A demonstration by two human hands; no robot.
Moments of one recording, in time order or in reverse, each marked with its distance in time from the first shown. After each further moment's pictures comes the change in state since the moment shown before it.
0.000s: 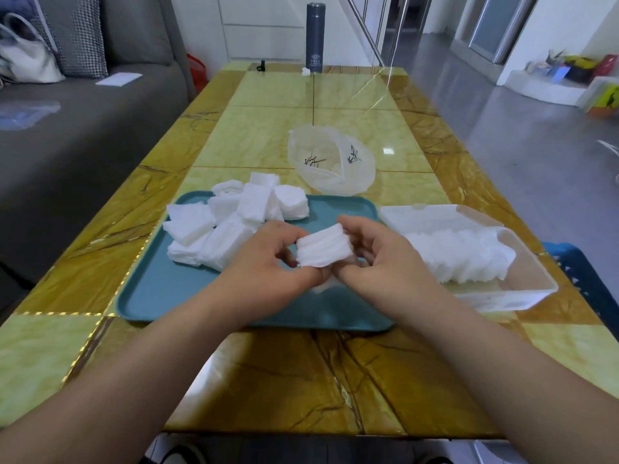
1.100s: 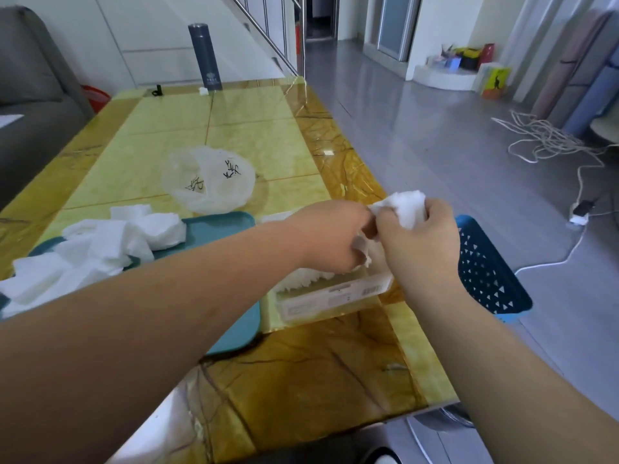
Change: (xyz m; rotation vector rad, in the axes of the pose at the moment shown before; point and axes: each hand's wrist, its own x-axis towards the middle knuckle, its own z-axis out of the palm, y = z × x) left_hand 0.111 0.142 0.195 0.824 -0.525 0.584; right_hand -0.025 0.069 -0.176 0.101 0.833 0.221
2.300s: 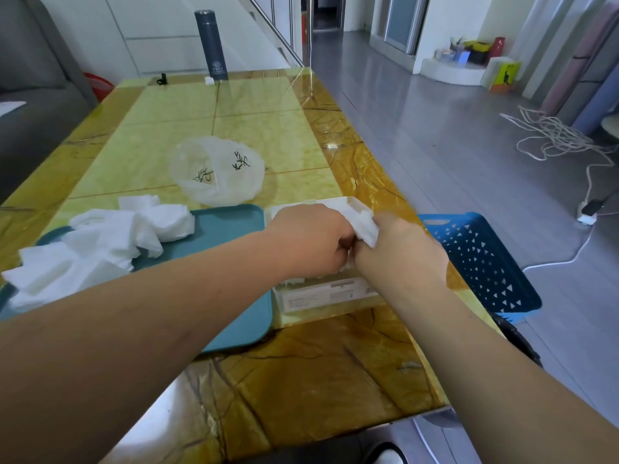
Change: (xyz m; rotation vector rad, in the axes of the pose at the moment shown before) left_hand -0.029 -0.022 0.012 0.099 0.023 -0.159; right_hand -0.017 -0.003 0.026 -0.809 -0.253 -0.293
